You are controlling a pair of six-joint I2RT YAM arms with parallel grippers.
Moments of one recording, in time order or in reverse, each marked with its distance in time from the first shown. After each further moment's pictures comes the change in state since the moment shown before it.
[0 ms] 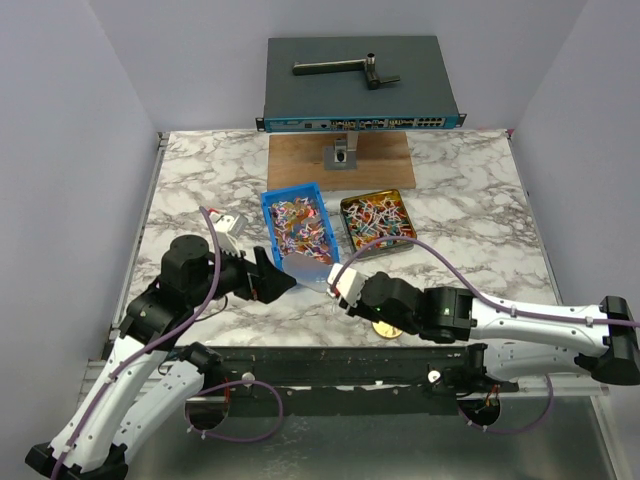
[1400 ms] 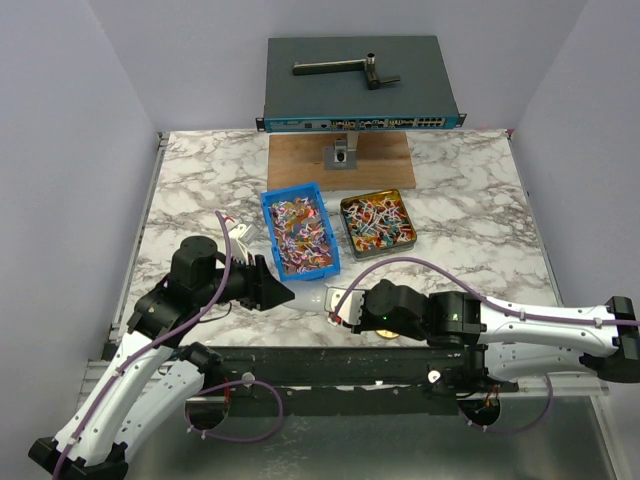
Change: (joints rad) left arm 0.000 0.016 -0.056 -0.010 0.176 -0.027; right arm 0.059 -0.043 0.001 -0.038 -0.076 -0.223
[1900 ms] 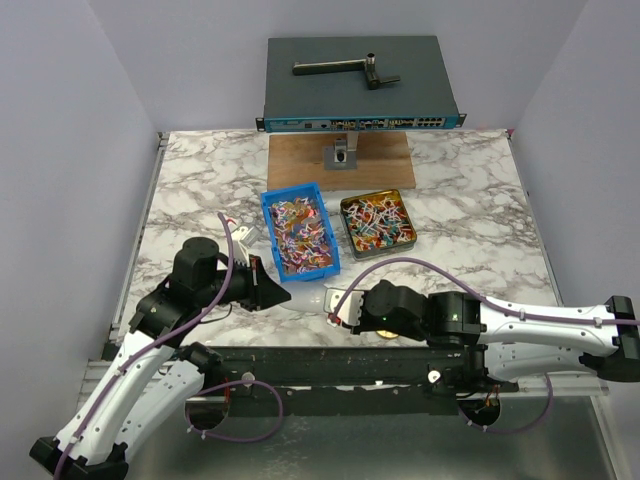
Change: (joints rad) left arm 0.002 -0.003 -0.024 0.002 0.016 0.005; right arm 0.009 0.005 0.010 -0.001 0.000 -0.002
